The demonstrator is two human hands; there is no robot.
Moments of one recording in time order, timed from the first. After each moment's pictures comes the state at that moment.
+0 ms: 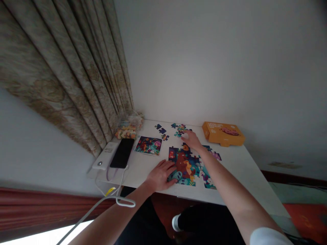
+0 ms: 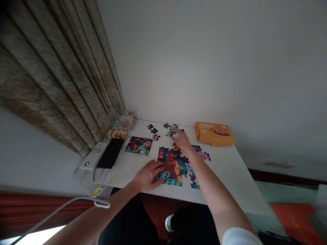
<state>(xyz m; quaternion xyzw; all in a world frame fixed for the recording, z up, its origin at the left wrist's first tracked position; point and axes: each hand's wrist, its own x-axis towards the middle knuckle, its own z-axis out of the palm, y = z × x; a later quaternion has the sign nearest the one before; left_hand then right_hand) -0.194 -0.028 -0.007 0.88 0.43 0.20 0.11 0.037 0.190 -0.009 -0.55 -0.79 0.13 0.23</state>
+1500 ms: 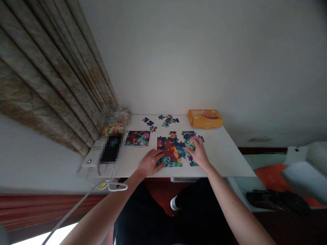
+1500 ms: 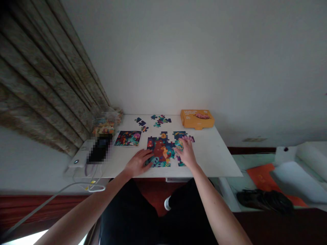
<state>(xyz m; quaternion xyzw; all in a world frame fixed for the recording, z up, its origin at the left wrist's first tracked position) -0.194 -0.026 -0.003 0.88 0.42 0.20 0.08 0.125 0.027 -0.027 -0.57 -0.72 0.11 0.39</state>
